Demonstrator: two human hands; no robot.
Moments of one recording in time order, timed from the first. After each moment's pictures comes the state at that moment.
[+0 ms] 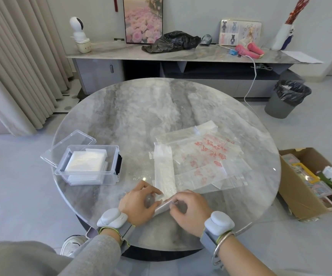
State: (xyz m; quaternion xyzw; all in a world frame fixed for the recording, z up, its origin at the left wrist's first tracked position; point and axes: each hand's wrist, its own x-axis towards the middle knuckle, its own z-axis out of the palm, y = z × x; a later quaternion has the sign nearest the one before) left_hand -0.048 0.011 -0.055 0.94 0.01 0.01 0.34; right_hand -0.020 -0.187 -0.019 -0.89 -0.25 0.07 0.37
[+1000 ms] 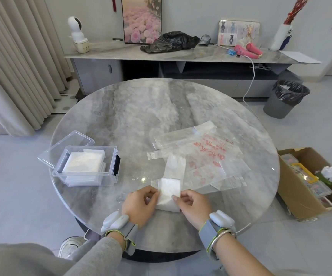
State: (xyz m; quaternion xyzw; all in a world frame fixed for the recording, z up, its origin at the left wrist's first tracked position) left_hand -0.044 -0.008 -0.064 0.87 0.12 0.06 0.48; right_hand -0.004 -0.186 -0.048 -0.85 -0.01 0.15 0.51
